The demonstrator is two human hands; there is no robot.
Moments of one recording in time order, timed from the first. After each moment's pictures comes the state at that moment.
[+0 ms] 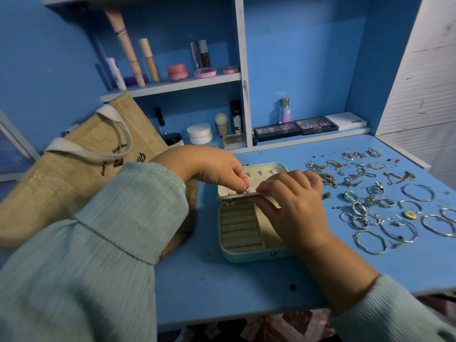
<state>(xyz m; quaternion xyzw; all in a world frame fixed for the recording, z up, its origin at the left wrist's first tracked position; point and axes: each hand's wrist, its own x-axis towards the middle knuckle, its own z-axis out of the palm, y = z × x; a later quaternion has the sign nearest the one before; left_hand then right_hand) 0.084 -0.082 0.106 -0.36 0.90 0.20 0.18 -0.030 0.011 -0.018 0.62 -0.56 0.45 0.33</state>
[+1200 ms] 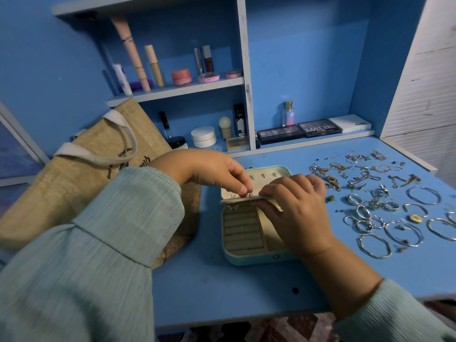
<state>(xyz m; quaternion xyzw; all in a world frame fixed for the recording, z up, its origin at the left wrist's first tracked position) 0.095 -0.084 0.109 -0.33 0.89 0.27 0.17 -0.031 0.011 -0.021 0.61 -0.56 0.45 0.33</state>
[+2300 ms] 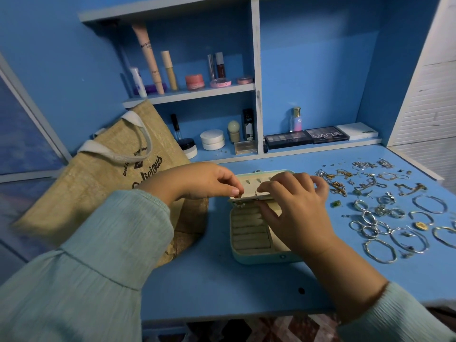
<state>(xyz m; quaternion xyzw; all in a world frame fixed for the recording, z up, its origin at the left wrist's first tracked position) 0.133 -0.080 0.096 -0.37 0.90 0.23 0.08 -0.016 0.015 -0.008 0.61 -0.64 0.37 0.27</state>
